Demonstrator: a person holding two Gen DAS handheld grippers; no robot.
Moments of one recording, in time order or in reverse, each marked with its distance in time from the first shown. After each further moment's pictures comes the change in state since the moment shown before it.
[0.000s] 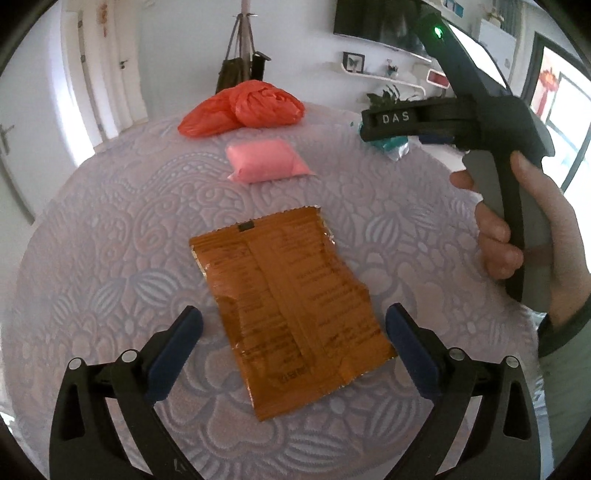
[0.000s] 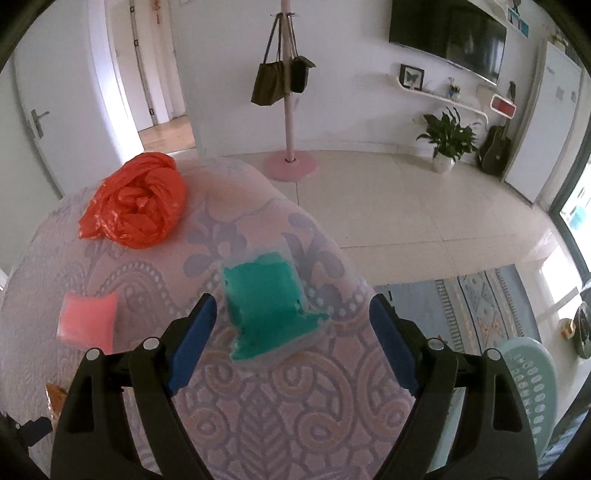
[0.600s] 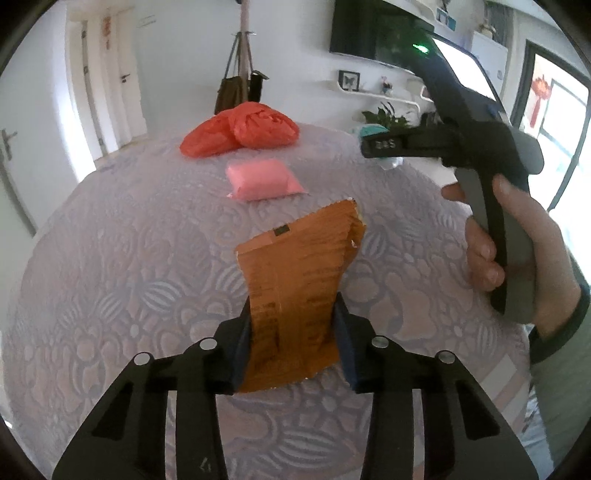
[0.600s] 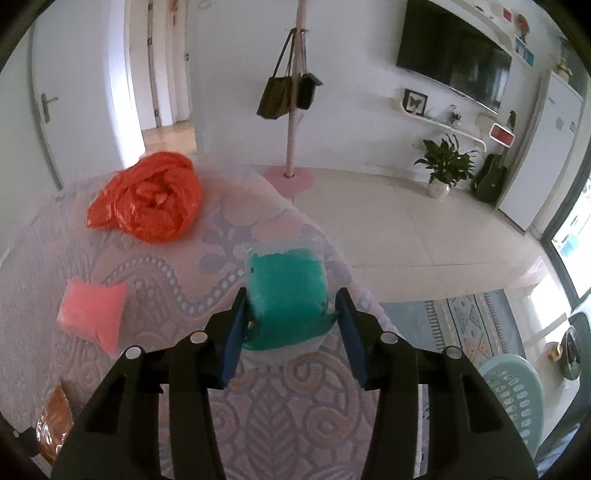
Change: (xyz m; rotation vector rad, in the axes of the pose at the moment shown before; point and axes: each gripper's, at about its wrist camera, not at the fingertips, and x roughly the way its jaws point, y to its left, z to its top) left arm -0.018 0.001 -0.007 -0.015 -0.093 -0.029; right arm -0.017 0.008 -0.010 -0.030 -0.089 -0.035
